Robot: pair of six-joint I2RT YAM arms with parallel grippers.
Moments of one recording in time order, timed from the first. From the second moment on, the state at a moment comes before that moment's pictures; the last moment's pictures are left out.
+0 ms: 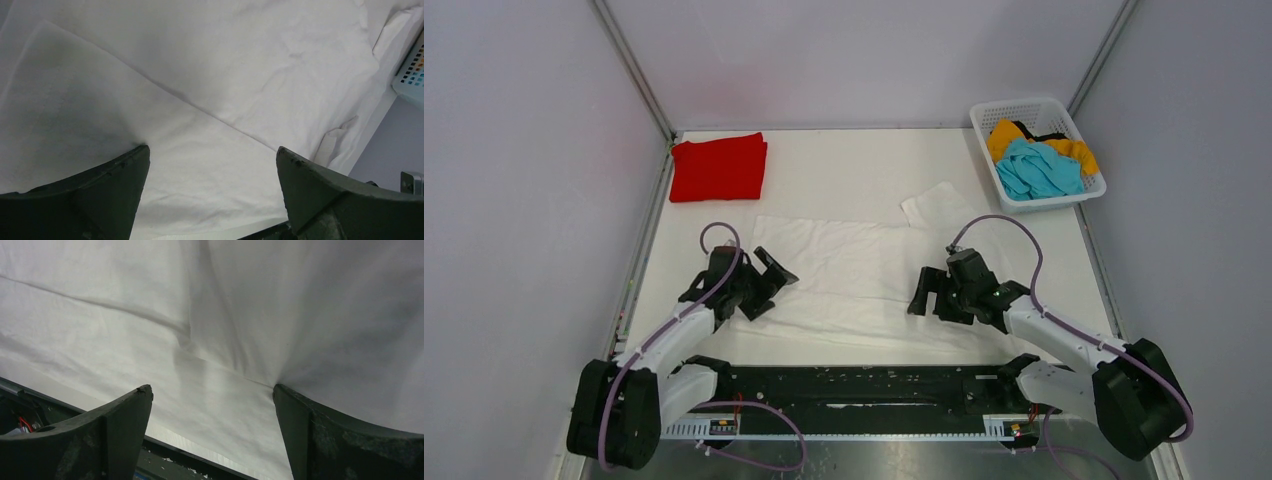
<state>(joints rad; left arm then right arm) -0.21 1.05 0.38 -0.20 0.21 -0.96 0.55 1.09 0.45 -0.34 -0.13 0.70</state>
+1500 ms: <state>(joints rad) -0.06 1.61 1.10 -0.59 -0.13 -0.76 0.55 0.96 0.60 -0.52 -0.02 0.56</state>
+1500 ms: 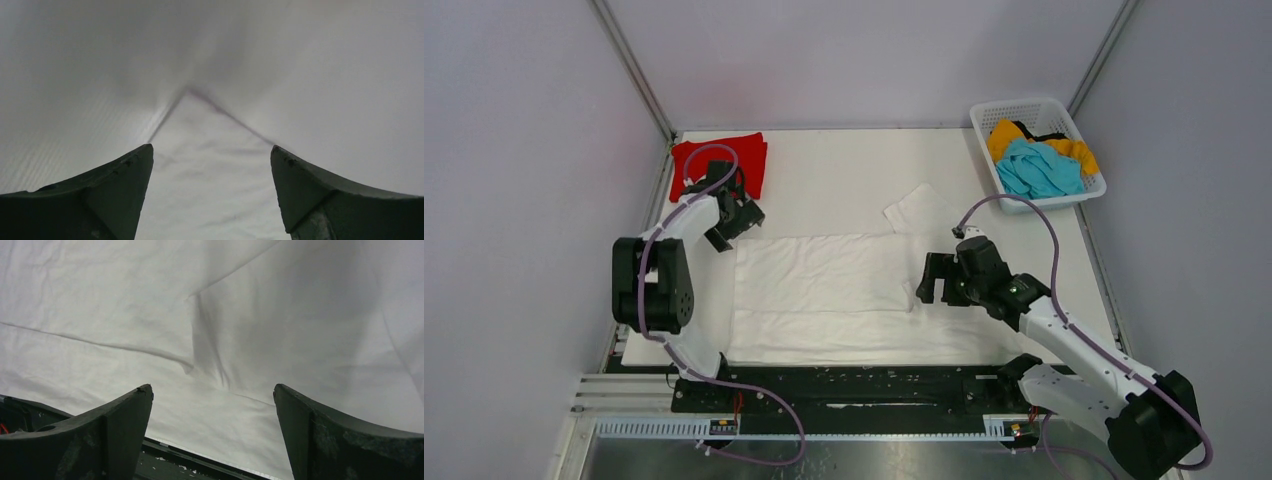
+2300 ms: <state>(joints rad) -0.03 1.95 1.33 -0.71 -0.21 -0.70 0.55 0.89 0.58 -0.54 0.09 0.50</state>
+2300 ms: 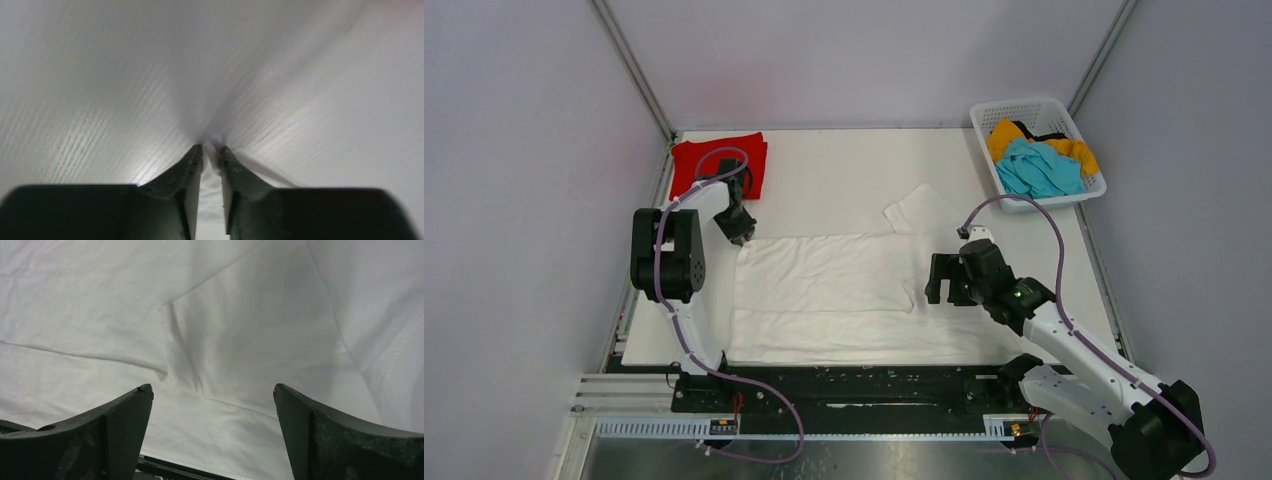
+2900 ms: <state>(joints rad) -0.04 1.77 1.21 -0.68 -0.20 -0.65 0.41 1.17 0.91 -0.45 0.24 0.34</state>
